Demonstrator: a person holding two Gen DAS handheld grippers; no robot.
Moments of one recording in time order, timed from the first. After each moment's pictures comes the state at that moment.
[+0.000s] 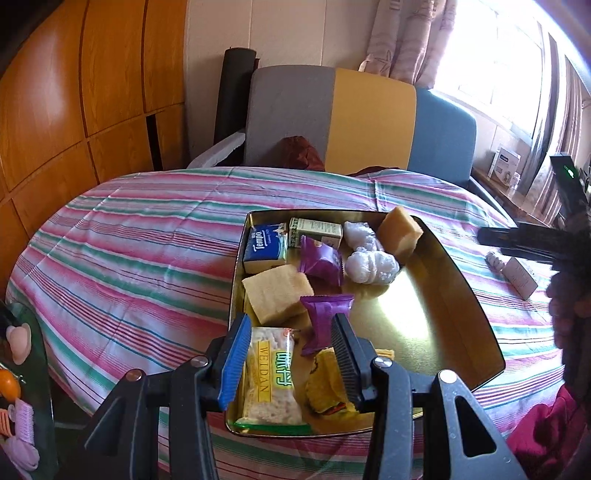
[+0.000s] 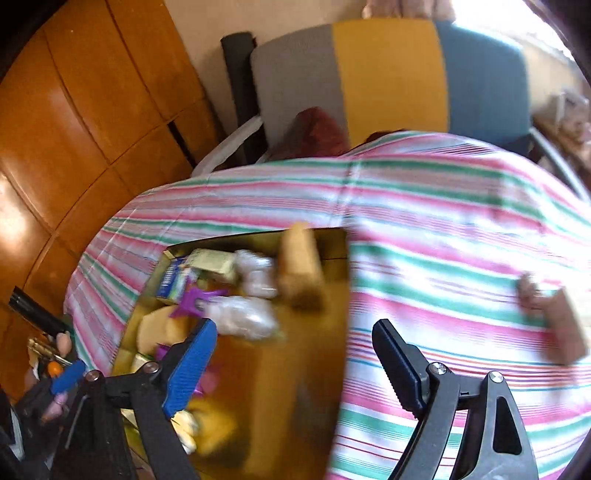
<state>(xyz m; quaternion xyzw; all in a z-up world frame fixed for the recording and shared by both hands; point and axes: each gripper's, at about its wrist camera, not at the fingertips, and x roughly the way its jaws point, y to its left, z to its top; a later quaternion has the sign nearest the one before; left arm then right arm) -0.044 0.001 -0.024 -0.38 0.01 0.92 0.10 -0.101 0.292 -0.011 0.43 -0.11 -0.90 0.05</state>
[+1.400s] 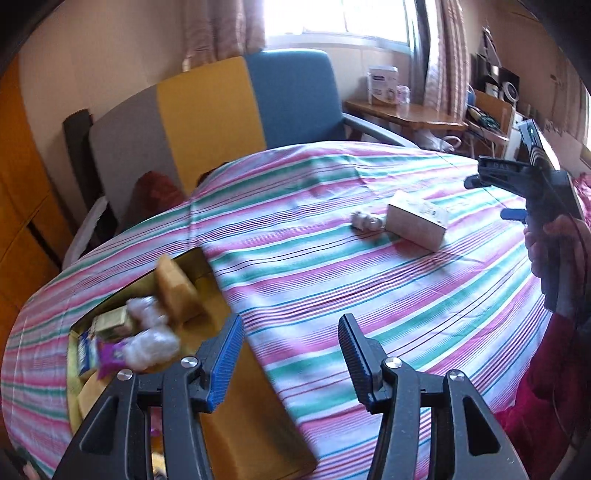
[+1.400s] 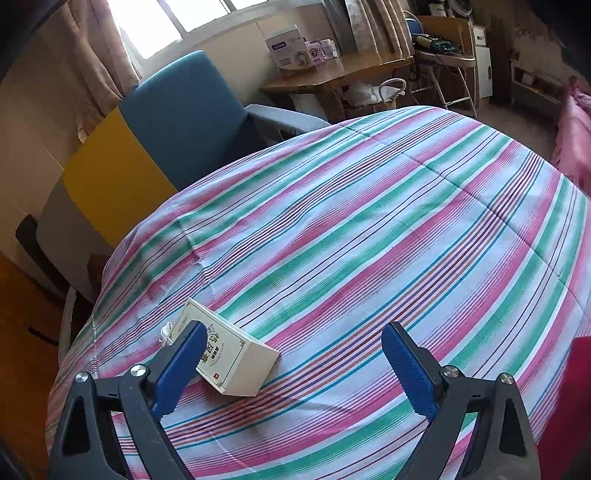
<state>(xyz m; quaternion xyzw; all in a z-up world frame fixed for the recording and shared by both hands) -0.041 0.267 -0.010 -0.37 0.19 0.87 0.28 0.014 0.620 -0.043 0.34 -0.34 -0.83 -0.28</state>
